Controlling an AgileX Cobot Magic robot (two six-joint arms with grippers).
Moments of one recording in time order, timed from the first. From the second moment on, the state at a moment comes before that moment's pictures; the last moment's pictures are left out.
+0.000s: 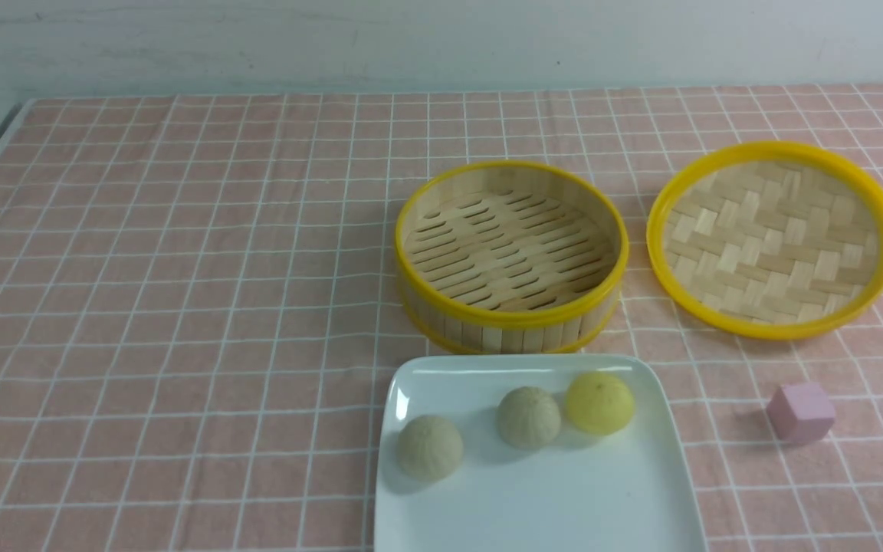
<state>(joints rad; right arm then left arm) -0.04 -0.01 0.01 0.12 0.41 -0.26 -0.45 1.46 -1.74 -0.04 0.71 0.18</state>
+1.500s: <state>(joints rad) -0.04 -0.01 0.01 0.12 0.41 -0.26 0.11 0.69 -0.37 0.17 0.21 -0.22</state>
